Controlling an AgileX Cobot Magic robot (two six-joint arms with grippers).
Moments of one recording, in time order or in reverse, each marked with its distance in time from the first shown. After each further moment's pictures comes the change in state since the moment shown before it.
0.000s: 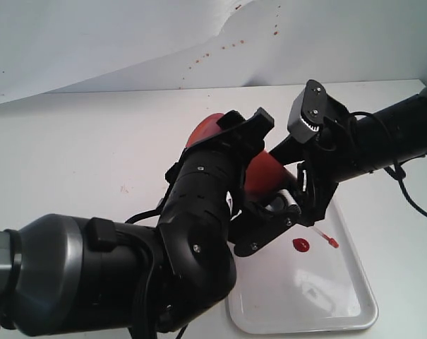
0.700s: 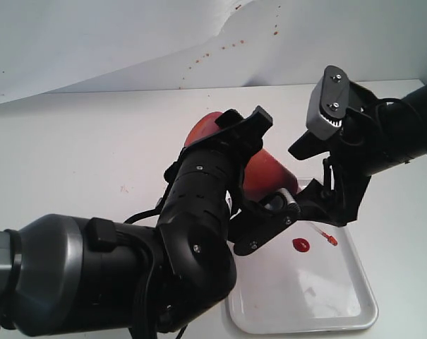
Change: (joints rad) left arm 0.000 0.000 0.000 0.000 0.011 0.000; right arm 0.000 -0.159 0.000 -0.269 0.000 0.211
